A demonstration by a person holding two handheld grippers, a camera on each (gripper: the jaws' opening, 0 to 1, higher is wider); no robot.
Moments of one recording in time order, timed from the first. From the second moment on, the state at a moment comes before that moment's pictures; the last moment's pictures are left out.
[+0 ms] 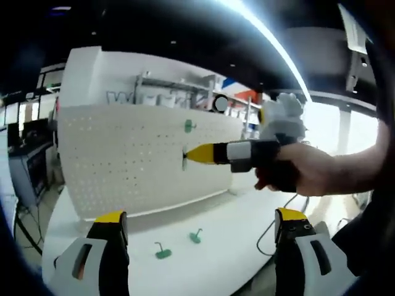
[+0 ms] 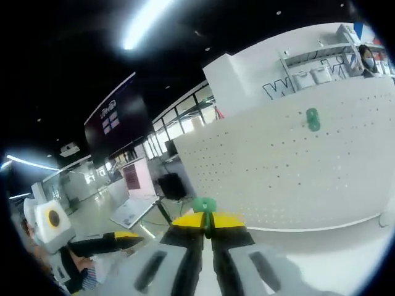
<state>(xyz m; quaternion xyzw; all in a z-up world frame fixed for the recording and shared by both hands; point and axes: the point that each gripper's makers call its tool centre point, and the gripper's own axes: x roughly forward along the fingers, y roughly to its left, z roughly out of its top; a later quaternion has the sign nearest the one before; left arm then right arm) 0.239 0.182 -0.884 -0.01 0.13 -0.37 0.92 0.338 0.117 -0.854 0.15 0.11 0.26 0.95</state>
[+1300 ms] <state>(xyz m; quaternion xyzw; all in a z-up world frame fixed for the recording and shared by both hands) 0.260 0.220 -0.898 -0.03 0.17 -0.32 0.93 0.459 -0.042 -0.827 0.10 0.03 0.05 0.99</state>
